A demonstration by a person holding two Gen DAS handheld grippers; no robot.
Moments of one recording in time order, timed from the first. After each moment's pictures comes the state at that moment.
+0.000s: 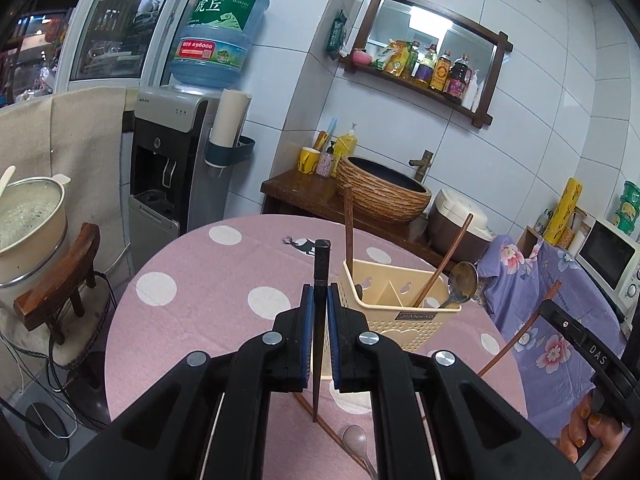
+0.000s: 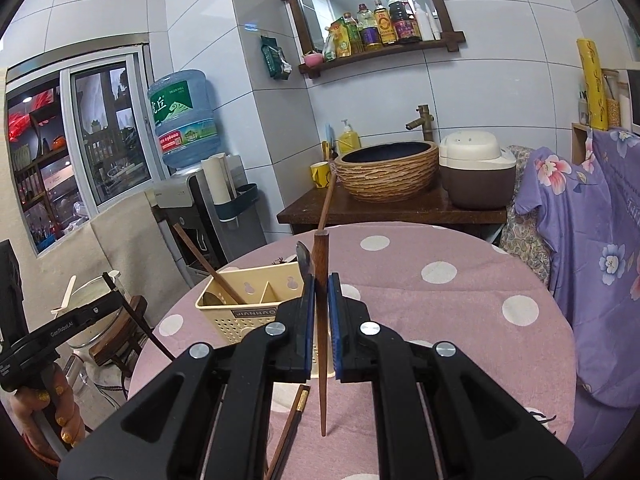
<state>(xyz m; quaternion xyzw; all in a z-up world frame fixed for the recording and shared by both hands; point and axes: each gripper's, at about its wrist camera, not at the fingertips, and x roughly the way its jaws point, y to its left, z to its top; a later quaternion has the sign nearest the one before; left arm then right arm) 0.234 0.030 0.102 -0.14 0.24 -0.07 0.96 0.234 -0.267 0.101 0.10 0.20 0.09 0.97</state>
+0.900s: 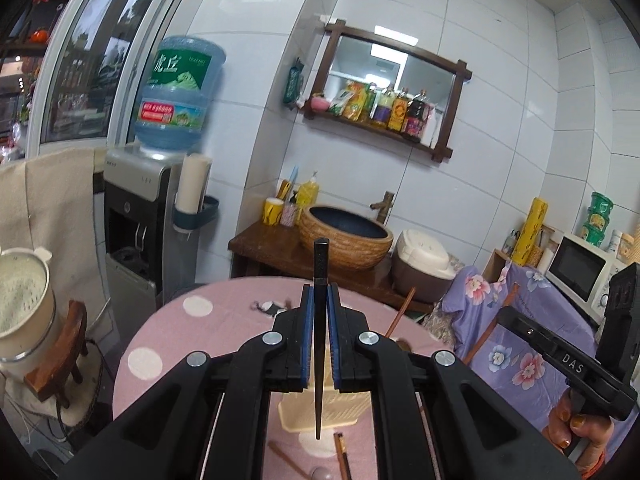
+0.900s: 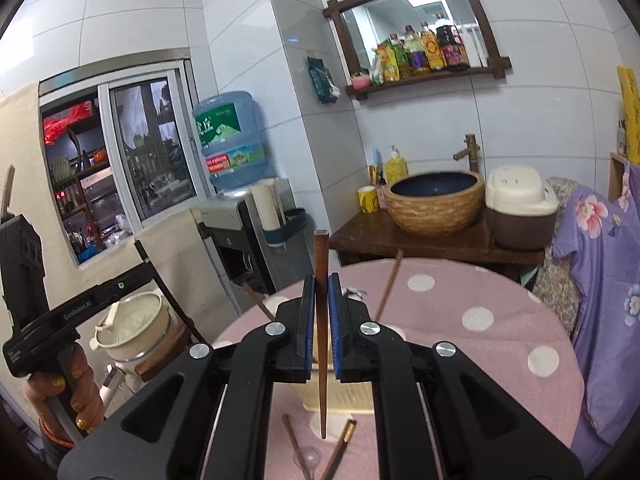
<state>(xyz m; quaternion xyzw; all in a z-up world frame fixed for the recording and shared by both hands) 0.233 0.022 0.204 -0.11 0.16 -0.12 0.97 0.243 -0.244 0.197 0.10 0.17 0.17 0.97</state>
